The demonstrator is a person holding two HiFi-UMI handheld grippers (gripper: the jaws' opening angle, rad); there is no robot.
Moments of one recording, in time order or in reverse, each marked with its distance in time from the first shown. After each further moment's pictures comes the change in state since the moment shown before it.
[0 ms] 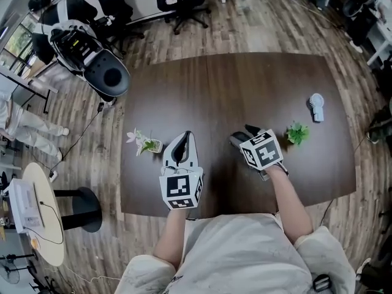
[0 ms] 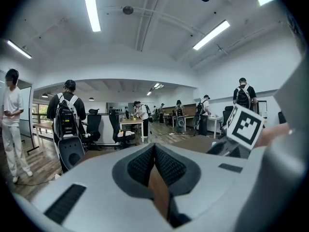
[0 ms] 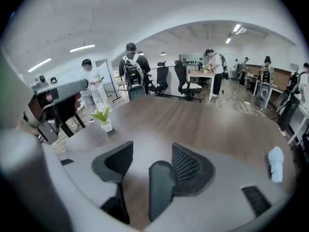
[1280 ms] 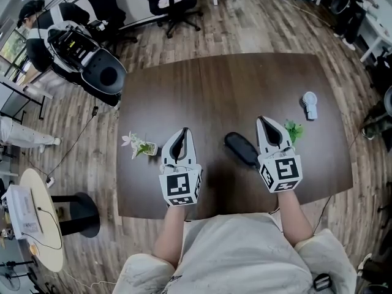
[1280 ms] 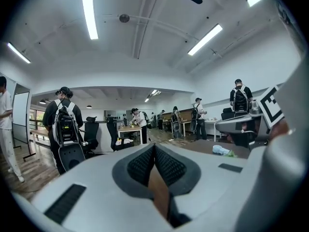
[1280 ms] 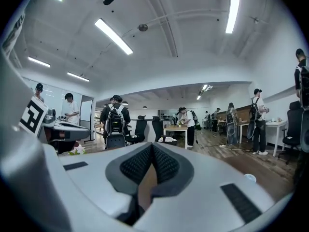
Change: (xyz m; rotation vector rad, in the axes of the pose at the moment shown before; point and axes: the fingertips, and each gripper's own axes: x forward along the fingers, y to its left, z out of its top) left arm 0.017 -0.015 0.005 0.045 -0.092 -0.012; right arm -0.131 -0.045 0.053 -0.033 -0.707 -0.314
